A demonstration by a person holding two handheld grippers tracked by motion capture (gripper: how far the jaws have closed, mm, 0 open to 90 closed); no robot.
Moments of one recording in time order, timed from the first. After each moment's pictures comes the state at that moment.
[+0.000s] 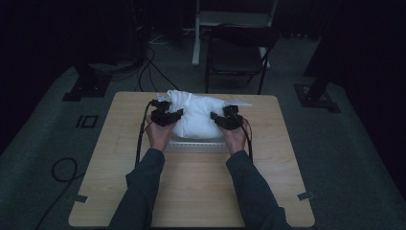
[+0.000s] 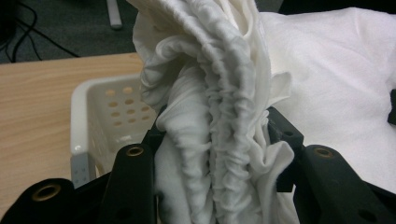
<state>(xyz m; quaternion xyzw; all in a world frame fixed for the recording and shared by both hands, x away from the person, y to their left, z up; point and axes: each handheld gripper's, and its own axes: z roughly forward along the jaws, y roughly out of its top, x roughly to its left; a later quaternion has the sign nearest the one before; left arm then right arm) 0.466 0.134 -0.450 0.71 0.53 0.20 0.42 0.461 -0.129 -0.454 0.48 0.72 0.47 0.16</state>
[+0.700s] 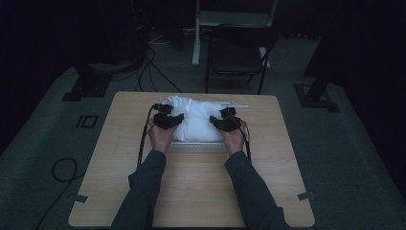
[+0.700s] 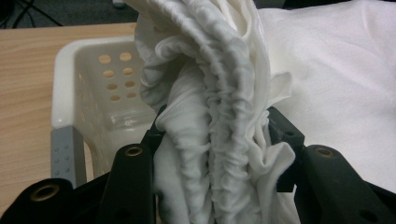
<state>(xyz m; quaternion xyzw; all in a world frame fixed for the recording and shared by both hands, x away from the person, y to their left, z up) 0.473 0.129 -0.473 0.72 0.54 0.19 0.39 0.469 -0.125 -0.472 0.49 0.74 0.44 0.15</state>
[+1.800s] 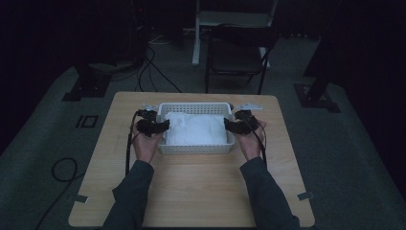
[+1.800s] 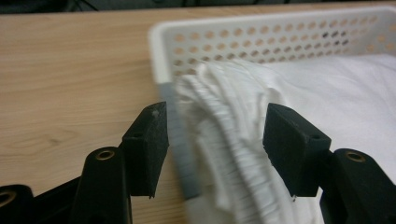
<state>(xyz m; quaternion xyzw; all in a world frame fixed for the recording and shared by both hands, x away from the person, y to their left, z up) 0.428 0.179 -0.457 0.70 0.58 0.23 0.36 0.439 -0.171 -0.445 0.50 0.74 0.38 0.25</state>
